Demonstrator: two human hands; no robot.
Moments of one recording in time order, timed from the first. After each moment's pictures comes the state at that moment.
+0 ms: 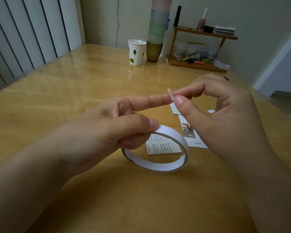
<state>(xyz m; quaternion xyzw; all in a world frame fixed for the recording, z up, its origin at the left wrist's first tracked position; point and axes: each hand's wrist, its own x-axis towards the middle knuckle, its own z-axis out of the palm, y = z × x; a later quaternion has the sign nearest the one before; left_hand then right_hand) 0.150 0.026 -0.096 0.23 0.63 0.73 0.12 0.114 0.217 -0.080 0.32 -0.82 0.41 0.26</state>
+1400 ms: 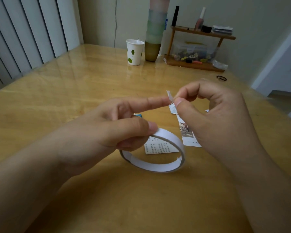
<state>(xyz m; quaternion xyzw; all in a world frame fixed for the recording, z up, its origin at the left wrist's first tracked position) 0.151 0.026 -0.094 0.24 0.64 0.71 0.14 0.116 0.212 -0.081 0.27 -0.82 0.45 0.22</state>
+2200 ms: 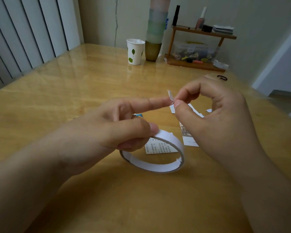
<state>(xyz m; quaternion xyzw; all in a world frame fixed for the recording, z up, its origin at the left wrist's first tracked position) 0.150 0.026 -0.095 0.24 0.65 0.70 0.14 0.116 0.211 -0.083 0.29 -0.83 0.39 0.28</state>
